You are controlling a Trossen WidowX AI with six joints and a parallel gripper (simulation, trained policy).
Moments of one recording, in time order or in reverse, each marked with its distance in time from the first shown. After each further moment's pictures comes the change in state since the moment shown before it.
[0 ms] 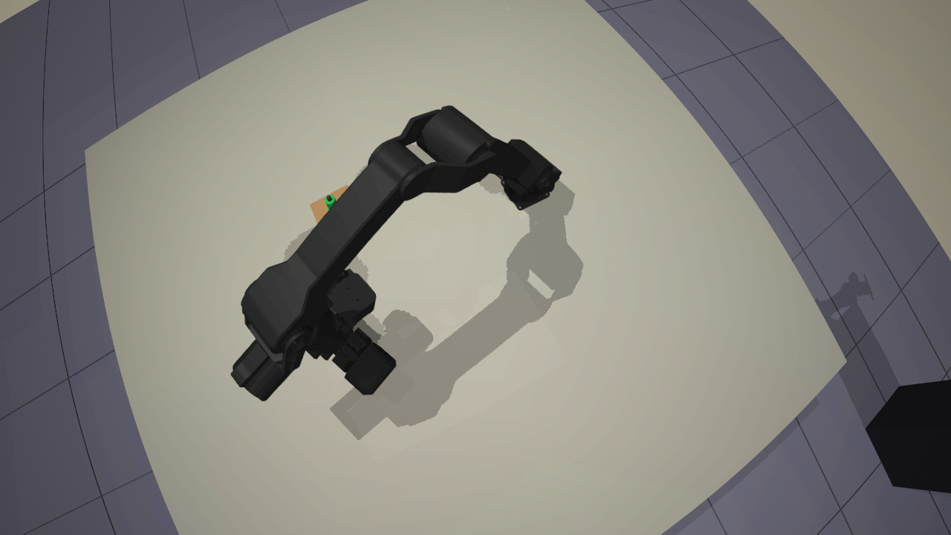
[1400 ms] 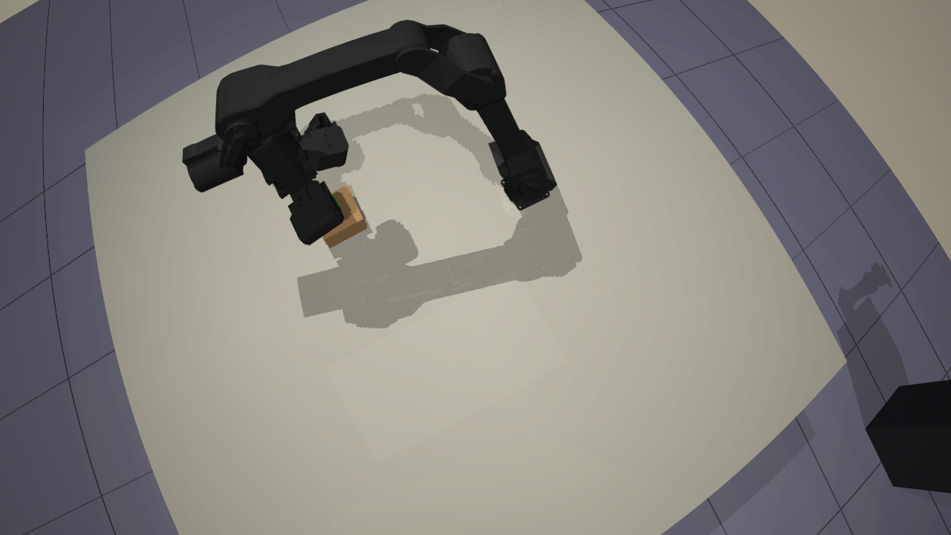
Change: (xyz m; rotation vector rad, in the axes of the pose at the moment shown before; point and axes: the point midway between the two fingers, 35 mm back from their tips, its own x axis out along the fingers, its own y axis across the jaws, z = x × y) arm -0.063 0.154 0.120 0.305 0.018 -0.047
